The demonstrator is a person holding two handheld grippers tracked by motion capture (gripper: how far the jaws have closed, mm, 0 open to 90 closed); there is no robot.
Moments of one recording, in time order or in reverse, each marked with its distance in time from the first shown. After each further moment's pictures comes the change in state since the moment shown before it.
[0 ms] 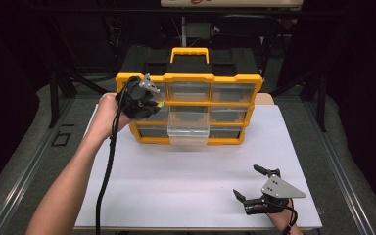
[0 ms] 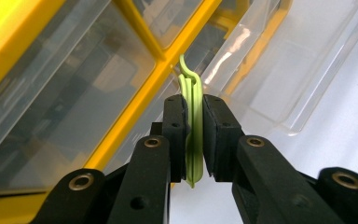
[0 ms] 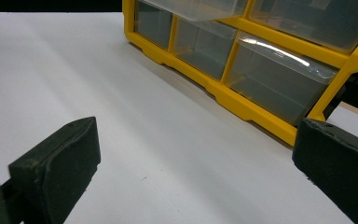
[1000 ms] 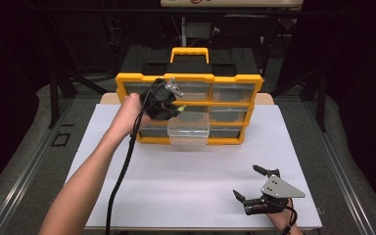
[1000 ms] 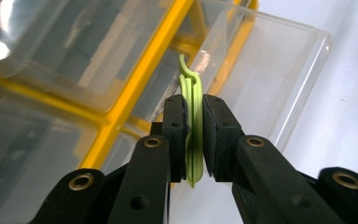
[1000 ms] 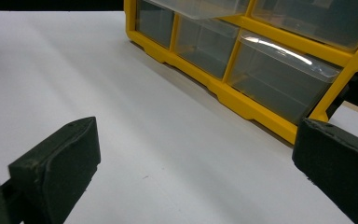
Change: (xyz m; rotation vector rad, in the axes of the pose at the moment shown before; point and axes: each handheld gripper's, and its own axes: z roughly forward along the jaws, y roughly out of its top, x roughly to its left) left arm -0.022 0.034 0.032 0.018 -0.098 0.089; right arm 0.000 0.000 0.001 0.003 0.008 -0.001
